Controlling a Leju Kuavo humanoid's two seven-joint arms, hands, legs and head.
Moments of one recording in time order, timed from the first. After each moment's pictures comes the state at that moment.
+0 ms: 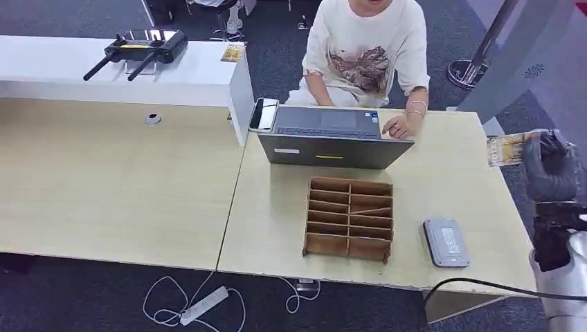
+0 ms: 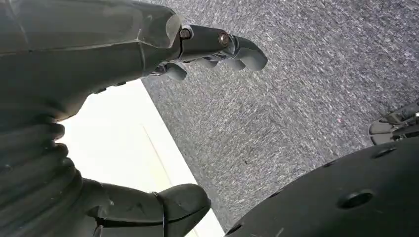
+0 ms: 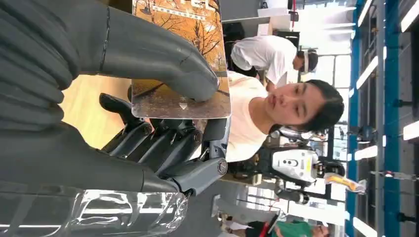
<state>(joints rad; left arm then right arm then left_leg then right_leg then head) -0.05 -0.14 0.89 -0.21 -1.50 -0.08 0.01 -0.46 -0.43 -0.09 -1.15 -0.37 0.36 -0.35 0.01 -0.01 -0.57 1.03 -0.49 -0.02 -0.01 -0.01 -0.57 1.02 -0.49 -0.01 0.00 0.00</state>
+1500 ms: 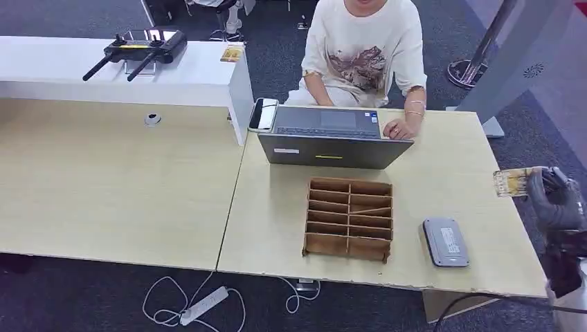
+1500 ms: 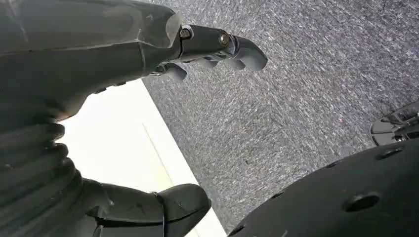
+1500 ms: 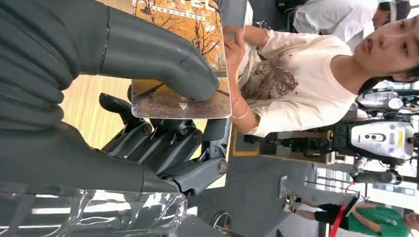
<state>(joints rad) -0.05 -0.14 0.89 -0.21 -1.49 -0.09 0.01 -0.43 -0.49 -0.14 -0.97 -0.31 0.34 -0.30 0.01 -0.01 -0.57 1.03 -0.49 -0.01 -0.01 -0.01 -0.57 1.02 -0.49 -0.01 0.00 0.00</state>
